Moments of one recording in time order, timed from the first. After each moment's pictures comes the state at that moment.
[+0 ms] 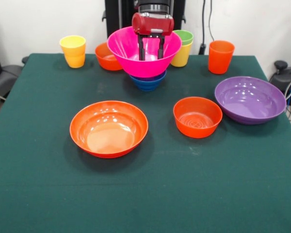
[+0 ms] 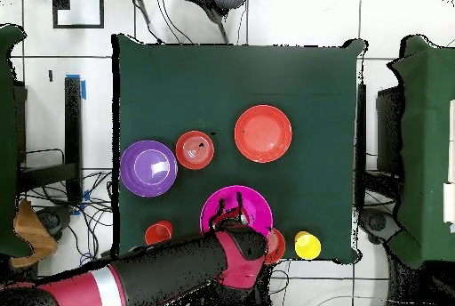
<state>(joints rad) 0.46 0.02 -0.92 1.83 -0.70 -0.99 2.59</state>
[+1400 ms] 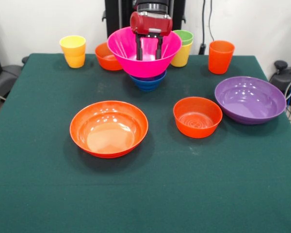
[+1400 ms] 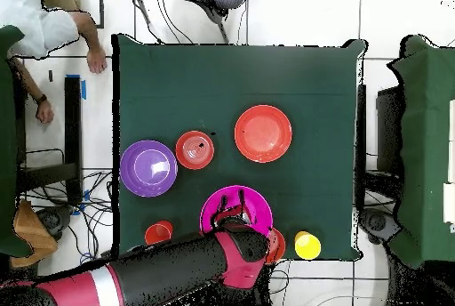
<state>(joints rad) 0.46 0.03 -0.94 1.83 -0.66 -1.00 2.59</state>
